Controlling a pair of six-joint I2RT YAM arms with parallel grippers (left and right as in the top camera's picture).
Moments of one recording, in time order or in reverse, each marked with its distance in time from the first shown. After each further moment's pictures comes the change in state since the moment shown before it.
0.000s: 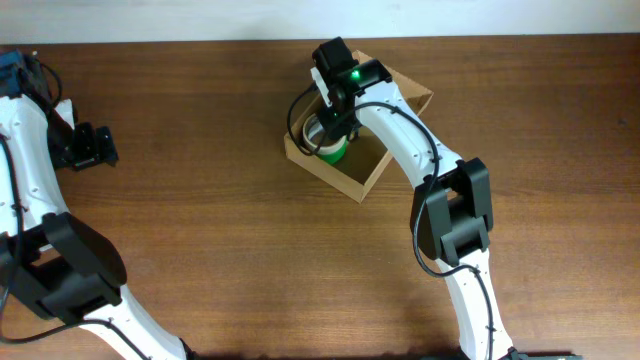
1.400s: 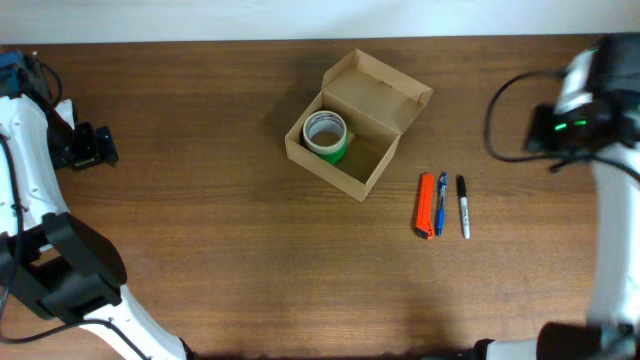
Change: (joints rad) left arm 0.000 0.000 0.000 0.000 0.000 0.000; right arm -0.644 -0.820 -0.574 -0.183 -0.040 0.135
